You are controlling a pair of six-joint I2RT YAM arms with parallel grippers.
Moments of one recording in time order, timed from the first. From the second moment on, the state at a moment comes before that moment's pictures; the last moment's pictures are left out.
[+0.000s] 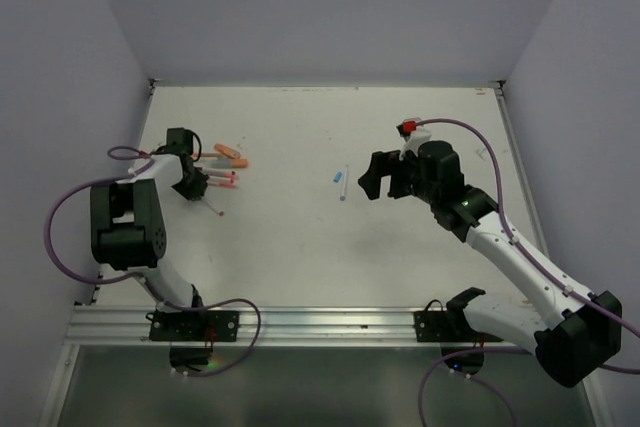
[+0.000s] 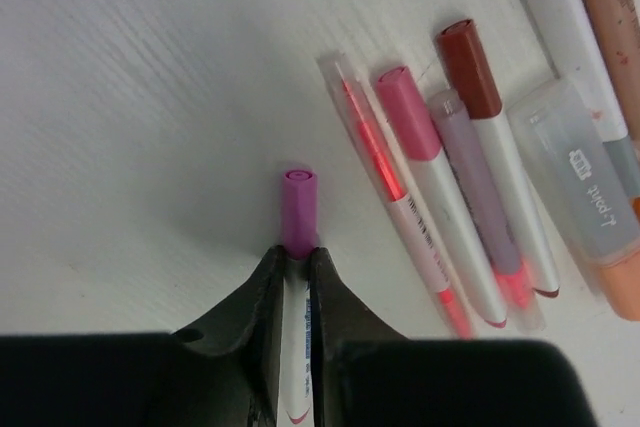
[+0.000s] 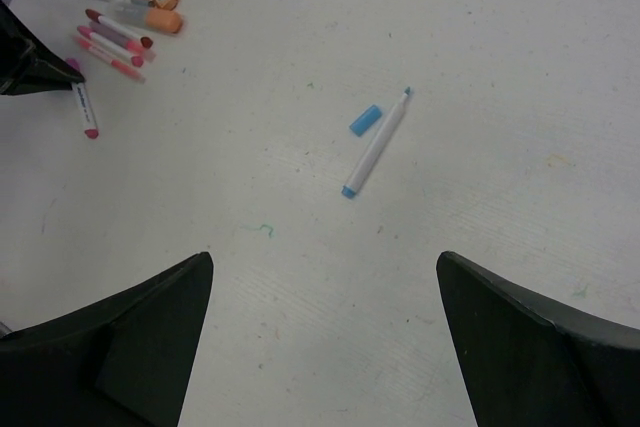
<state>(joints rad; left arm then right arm) 0.10 1.74 1.03 -0.50 -0.22 -0.84 0.51 1.06 0.87 -0.30 -0.06 0.31</state>
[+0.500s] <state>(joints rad) -0.06 1.29 0.75 -0.34 -0.02 -0.77 0.66 1.15 0.84 -0.12 -0.20 0.35</state>
